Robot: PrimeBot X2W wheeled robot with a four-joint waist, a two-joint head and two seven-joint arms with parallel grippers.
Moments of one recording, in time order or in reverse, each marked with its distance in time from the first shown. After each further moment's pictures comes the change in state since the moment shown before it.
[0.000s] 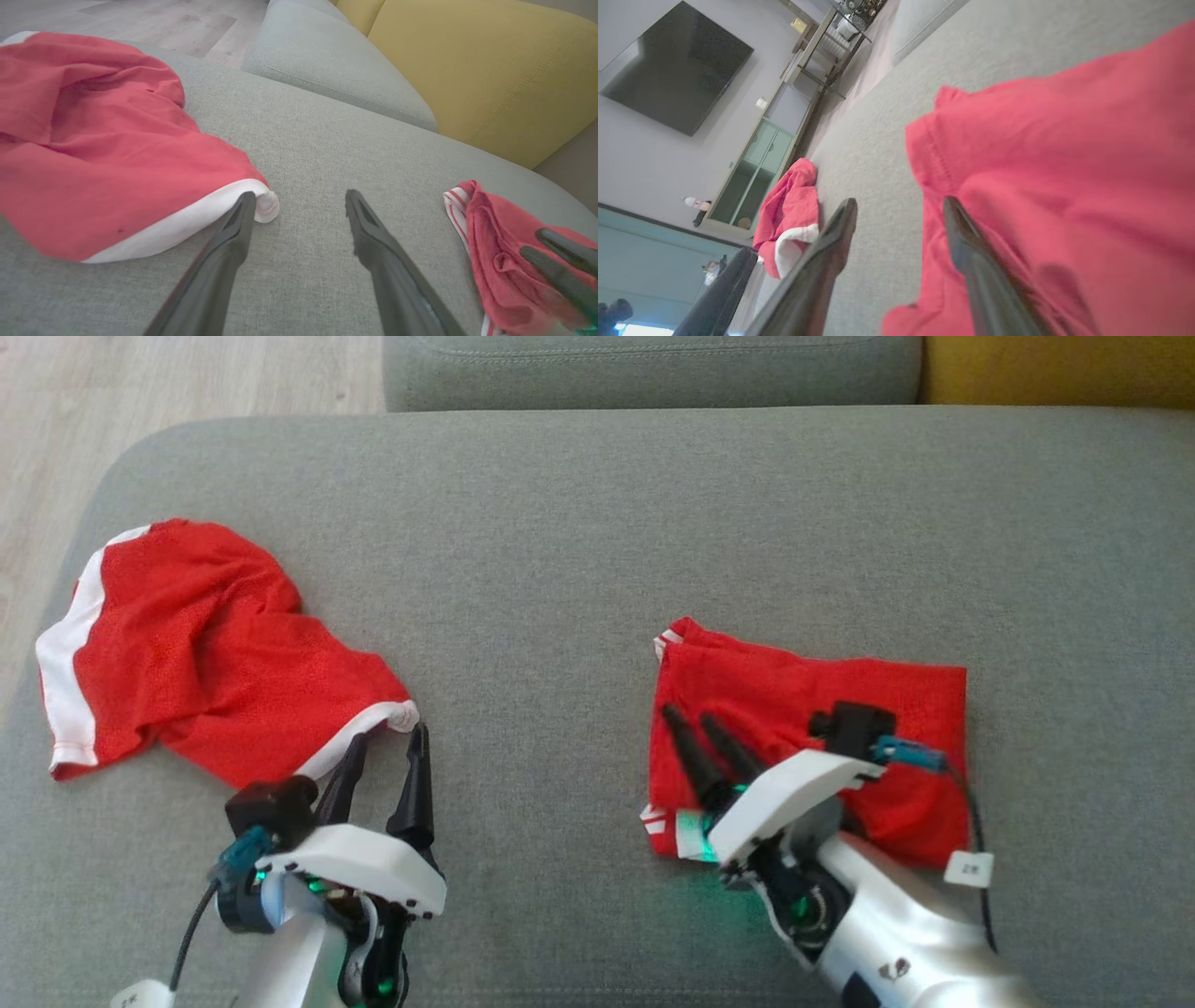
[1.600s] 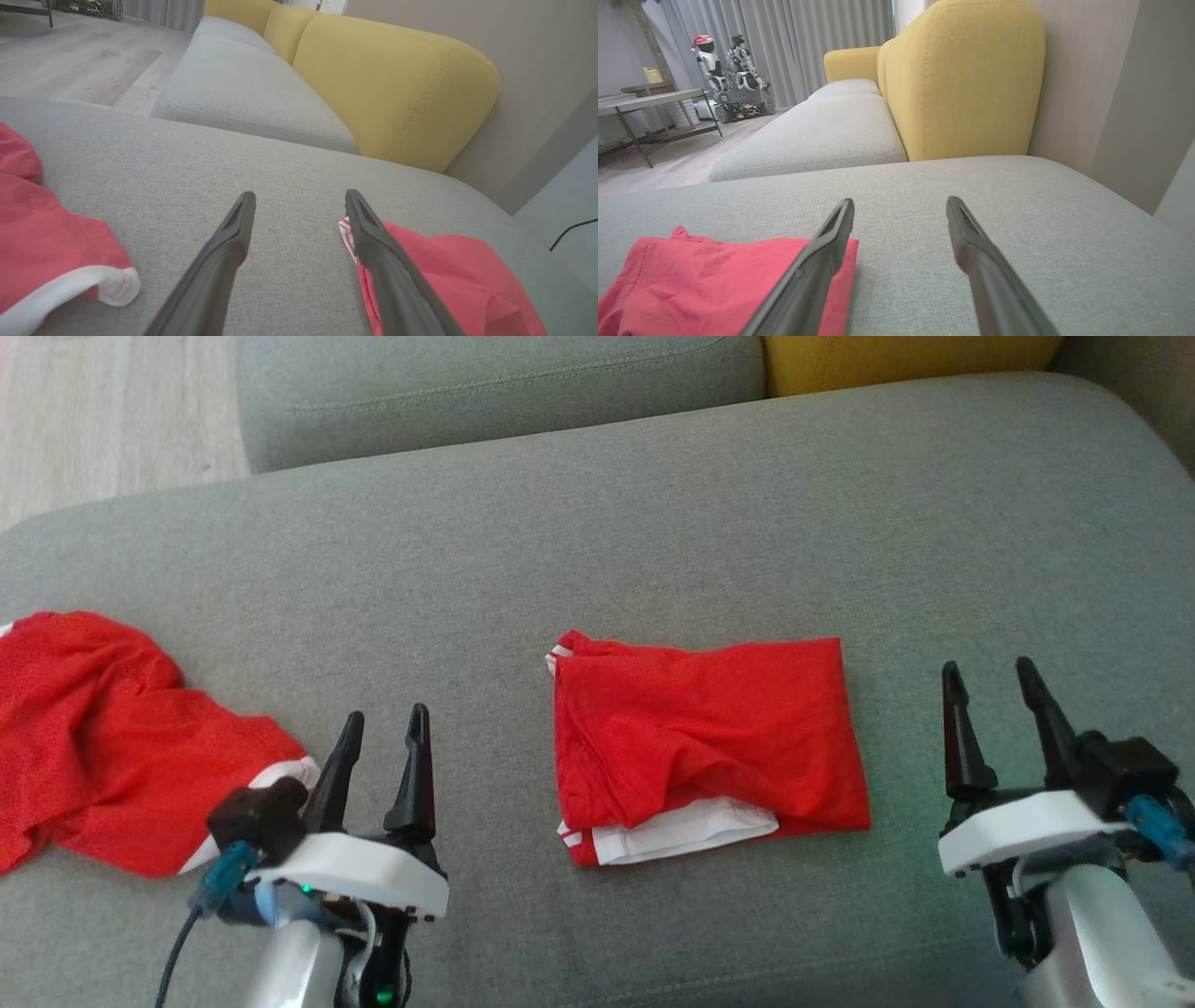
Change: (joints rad) left arm 0.080 -0.002 0.015 -0.204 0.023 0.002 0.000; right arm 0.315 -0.061 -0.806 -0.355 -1.060 0.000 -0.105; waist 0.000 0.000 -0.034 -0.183
